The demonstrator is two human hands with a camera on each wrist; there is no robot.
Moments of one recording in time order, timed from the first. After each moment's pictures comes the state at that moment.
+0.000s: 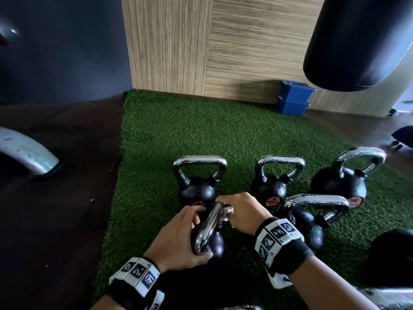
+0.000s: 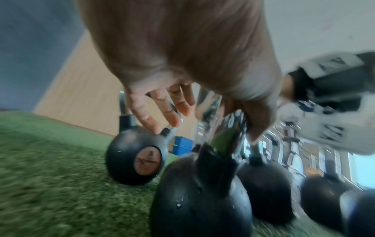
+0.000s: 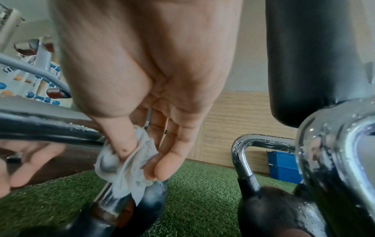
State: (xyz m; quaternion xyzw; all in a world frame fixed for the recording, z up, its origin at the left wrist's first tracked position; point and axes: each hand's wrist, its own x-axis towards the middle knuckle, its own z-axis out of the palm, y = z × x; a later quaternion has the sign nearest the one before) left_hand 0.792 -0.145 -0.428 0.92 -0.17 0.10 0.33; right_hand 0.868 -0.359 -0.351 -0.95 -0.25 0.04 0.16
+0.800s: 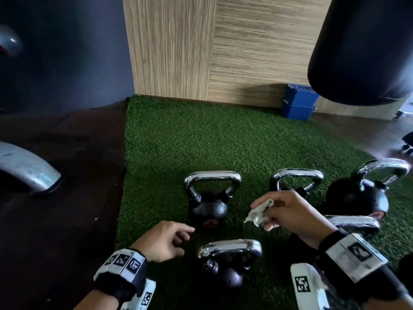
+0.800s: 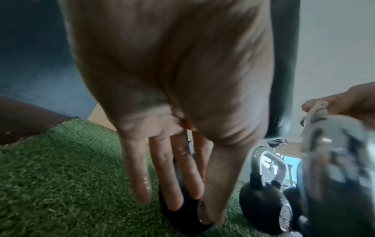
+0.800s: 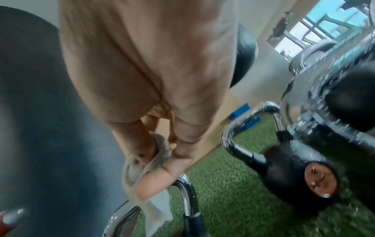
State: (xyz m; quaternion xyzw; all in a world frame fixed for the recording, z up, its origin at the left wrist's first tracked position) left_hand 0.870 -0.055 -0.436 0.92 -0.11 -0.17 0.33; right_hand 0.888 -0.380 -0.300 -0.82 -0.07 0.13 0.55
